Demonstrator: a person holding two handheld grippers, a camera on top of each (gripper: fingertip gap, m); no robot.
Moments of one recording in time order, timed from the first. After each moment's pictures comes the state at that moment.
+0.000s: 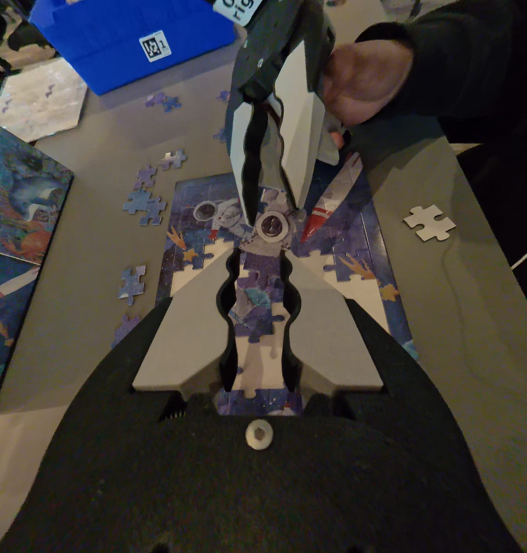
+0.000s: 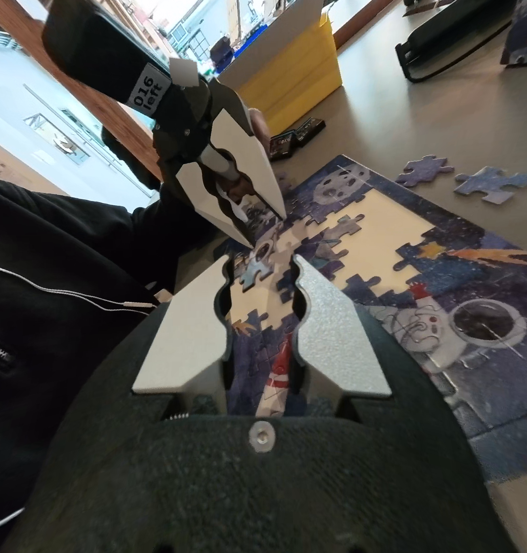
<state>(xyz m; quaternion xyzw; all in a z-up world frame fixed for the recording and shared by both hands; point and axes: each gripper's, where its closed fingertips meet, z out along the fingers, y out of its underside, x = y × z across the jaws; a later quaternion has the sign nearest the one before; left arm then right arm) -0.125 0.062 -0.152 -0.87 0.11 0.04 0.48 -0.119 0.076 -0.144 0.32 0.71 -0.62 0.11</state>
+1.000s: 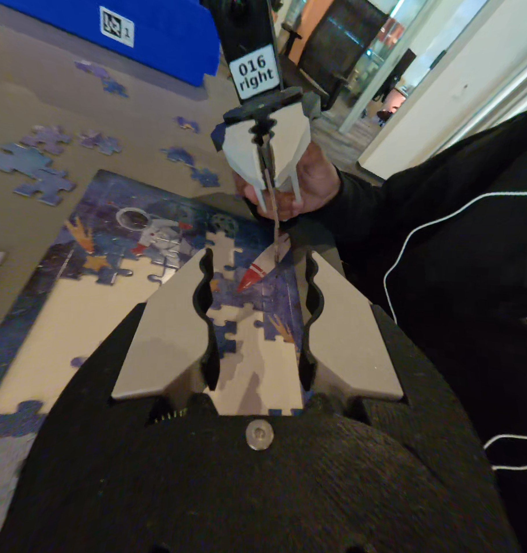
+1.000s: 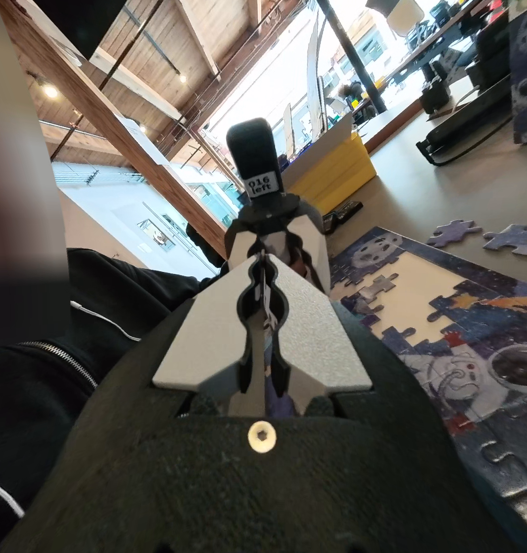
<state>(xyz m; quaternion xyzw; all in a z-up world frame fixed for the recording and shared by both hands) -0.104 0.087 -0.136 -0.81 -0.05 -0.24 0.53 -0.125 0.091 -0.090 0.31 0.57 -0.74 0.18</state>
